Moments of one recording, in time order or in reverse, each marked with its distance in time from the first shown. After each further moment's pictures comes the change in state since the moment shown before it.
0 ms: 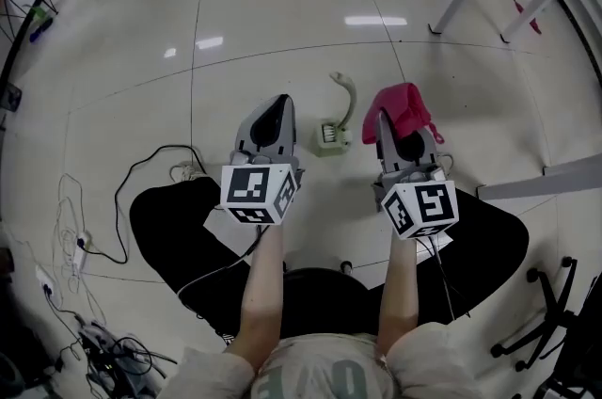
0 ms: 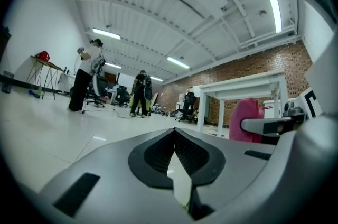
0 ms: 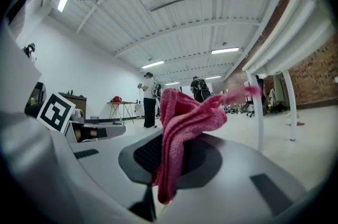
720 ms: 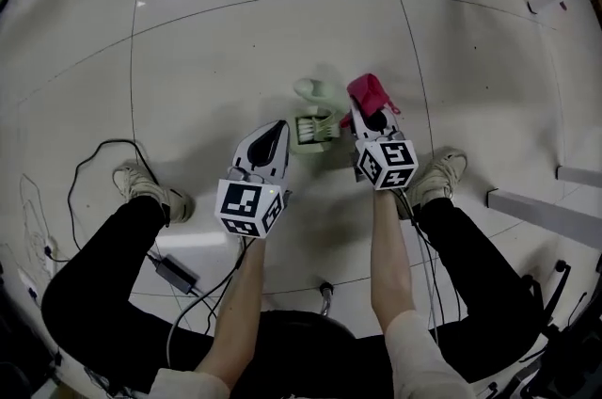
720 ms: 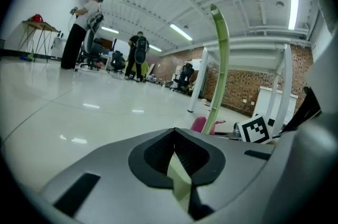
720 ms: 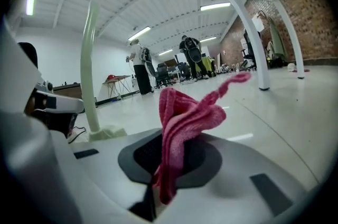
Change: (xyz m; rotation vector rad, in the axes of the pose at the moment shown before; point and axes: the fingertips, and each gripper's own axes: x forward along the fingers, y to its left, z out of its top) left arm 0.079 0.007 -0.274 -0.107 0.306 -0.087; right arm 0.114 -0.109 -0.354 0.192 0.330 0.042
